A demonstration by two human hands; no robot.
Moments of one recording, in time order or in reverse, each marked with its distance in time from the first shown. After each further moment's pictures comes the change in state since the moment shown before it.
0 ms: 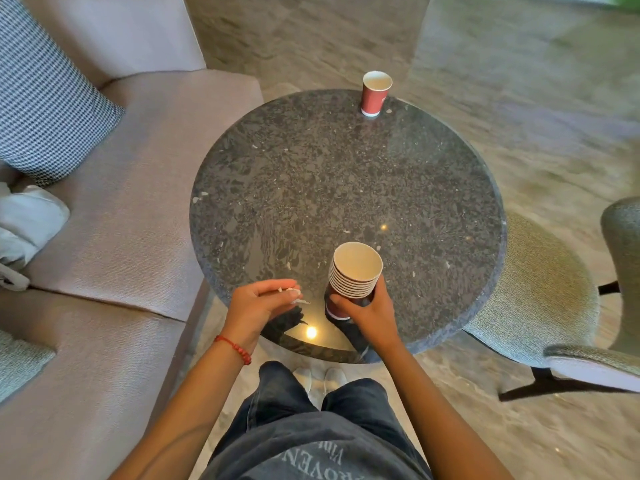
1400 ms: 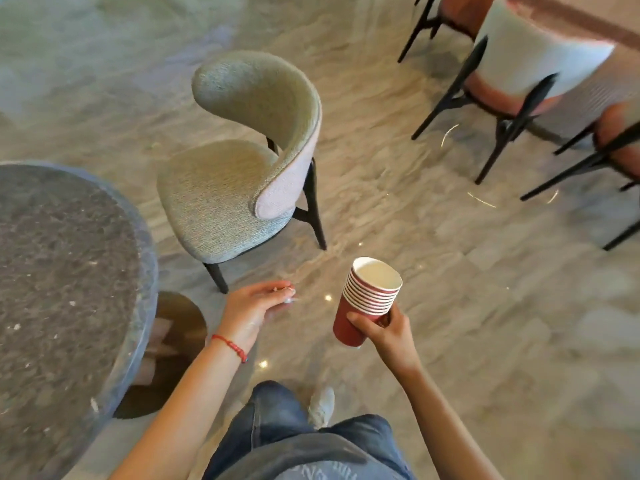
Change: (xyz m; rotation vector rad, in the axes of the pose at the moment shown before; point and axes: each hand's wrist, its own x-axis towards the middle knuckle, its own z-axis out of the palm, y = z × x) left_hand -0.190 -0.195 0.301 0.558 -0.943 -0.204; right_hand -0.384 0.145 -0.221 0.508 1.109 0.253
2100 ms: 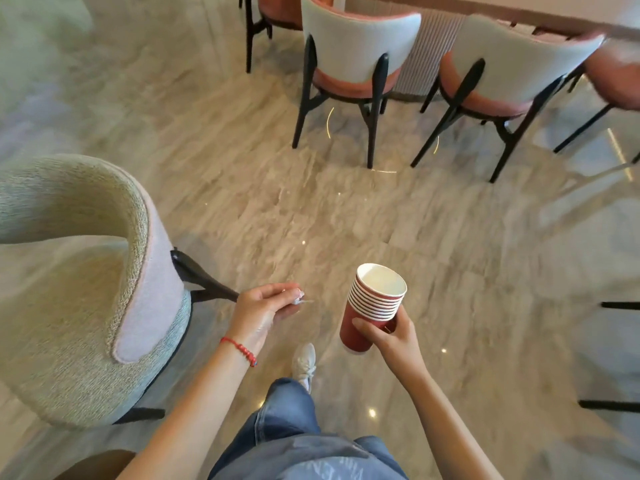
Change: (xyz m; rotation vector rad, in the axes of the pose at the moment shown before) left_hand 0.156 0.042 0.264 0.293 -0.370 -0.095; right_hand 0.130 -0.025 -0.162 0.158 0.474 0.051
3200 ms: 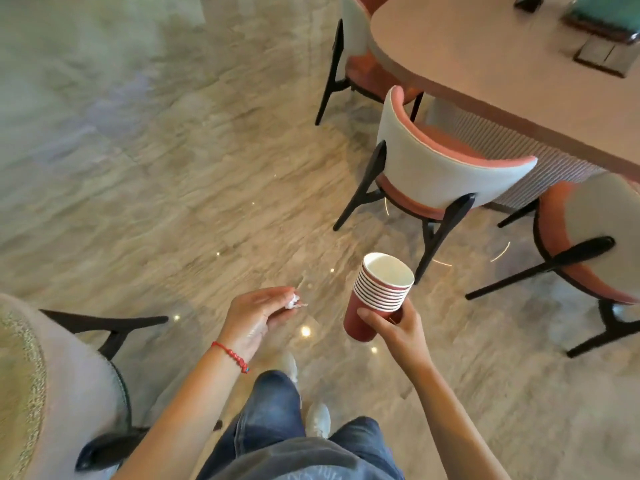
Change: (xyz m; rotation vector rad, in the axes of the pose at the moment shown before) left_hand 0.419 0.260 0.101 -0.308 0.242 0.062; right_hand 0.552 -0.210 0.081 -0.139 -0.328 -0.127
